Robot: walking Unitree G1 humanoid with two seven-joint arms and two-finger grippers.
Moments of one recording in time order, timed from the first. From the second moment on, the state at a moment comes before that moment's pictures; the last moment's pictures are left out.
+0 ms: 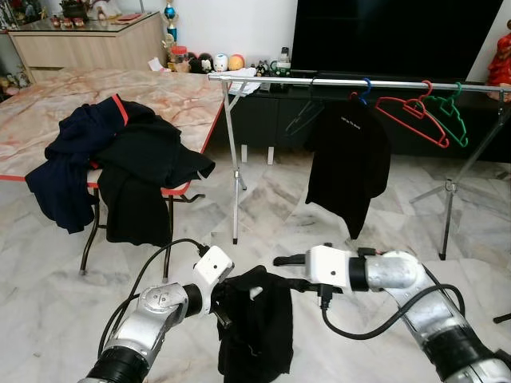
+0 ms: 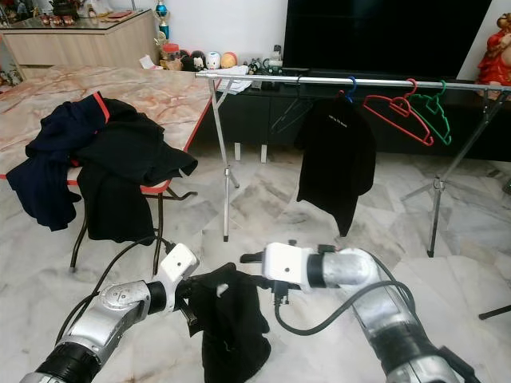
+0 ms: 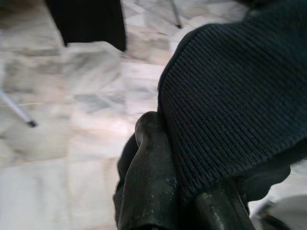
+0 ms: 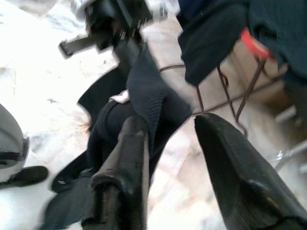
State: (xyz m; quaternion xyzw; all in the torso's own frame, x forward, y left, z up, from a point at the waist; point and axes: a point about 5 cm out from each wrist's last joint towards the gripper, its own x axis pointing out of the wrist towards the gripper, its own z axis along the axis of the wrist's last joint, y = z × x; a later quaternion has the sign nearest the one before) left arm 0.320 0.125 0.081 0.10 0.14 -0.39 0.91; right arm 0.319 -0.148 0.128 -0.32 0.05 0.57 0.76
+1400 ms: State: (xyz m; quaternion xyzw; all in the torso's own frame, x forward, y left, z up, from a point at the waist) left arm 0.381 0.082 0.147 -0.07 0.14 -0.13 0.98; right arm 0.295 -0.145 0.032 -0.23 0.05 0.25 0.94
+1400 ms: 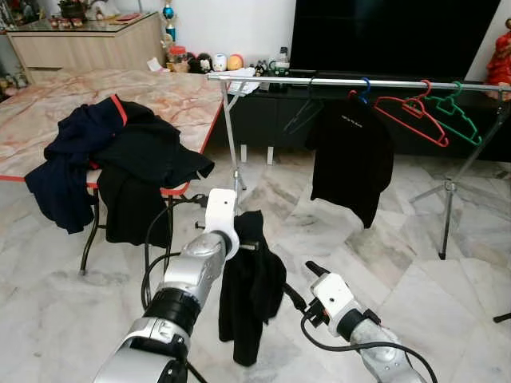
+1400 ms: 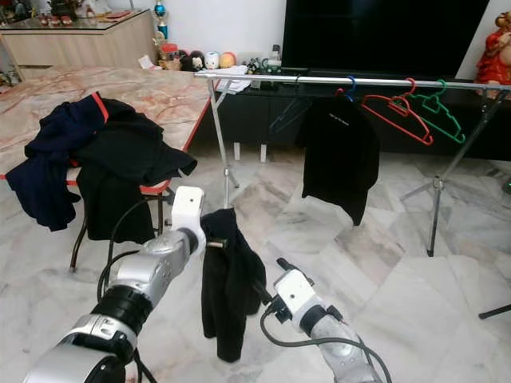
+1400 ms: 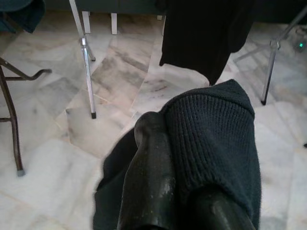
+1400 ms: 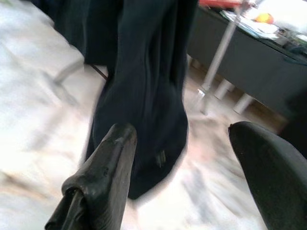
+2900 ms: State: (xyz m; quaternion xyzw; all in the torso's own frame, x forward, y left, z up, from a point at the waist) left arm 0.371 0.002 0.207 -0.12 0.10 -0.28 0.95; right arm 0.292 -0.129 0.011 -0.15 0.11 0.17 0.97
